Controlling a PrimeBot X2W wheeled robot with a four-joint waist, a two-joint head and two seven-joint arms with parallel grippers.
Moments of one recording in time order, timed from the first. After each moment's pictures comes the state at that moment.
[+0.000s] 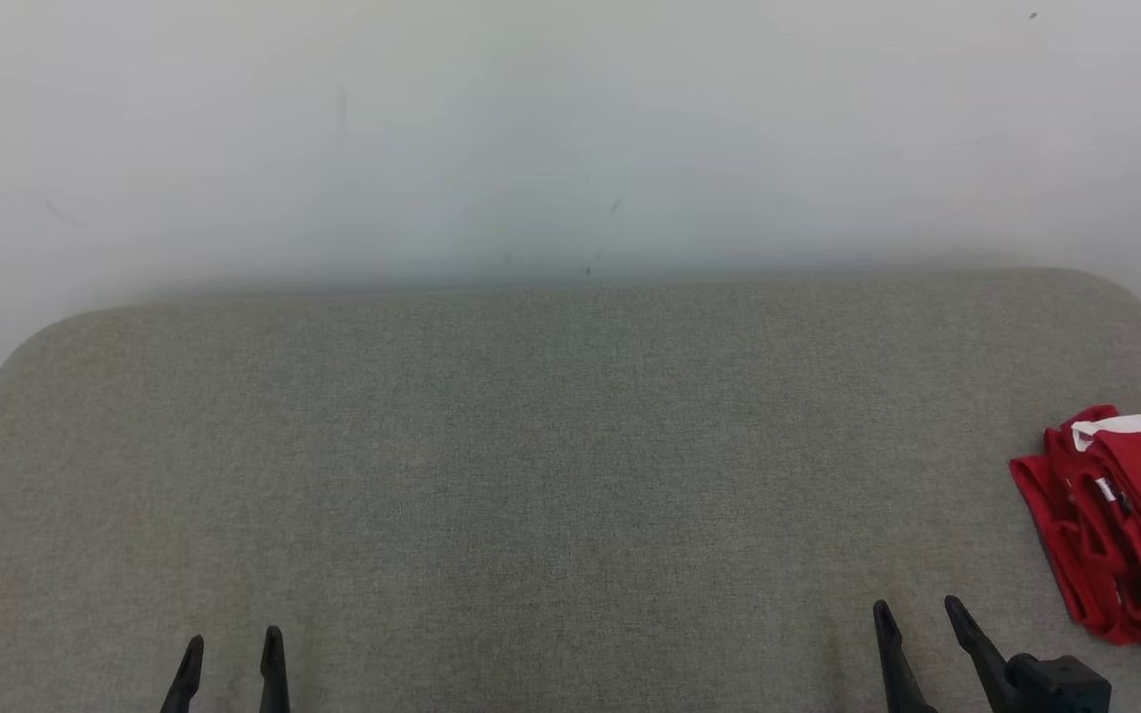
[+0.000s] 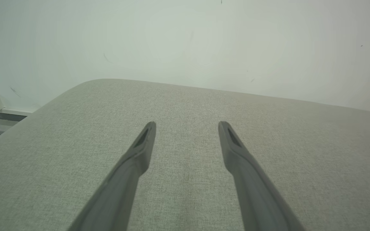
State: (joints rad) left arm 0.07 0.07 0.06 0.24 -0.21 -0.13 -0.26; right arm 0.06 -0.09 0.03 0.26 0.18 0.13 -0.15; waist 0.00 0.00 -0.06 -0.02
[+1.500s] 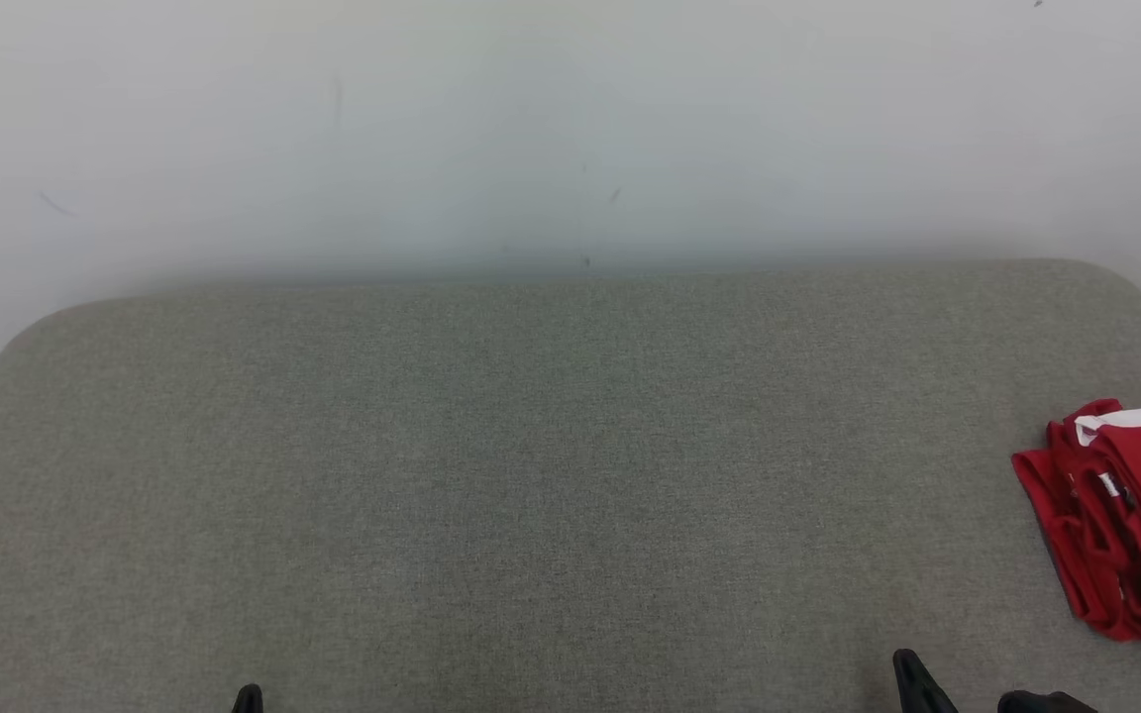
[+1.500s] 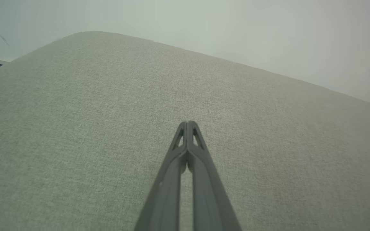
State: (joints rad) left arm 0.10 0.06 0.04 0.31 -0.31 -0.13 -0.23; right arm 0.08 -0.07 0.05 0.34 0.28 0.13 -0.13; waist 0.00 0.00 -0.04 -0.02
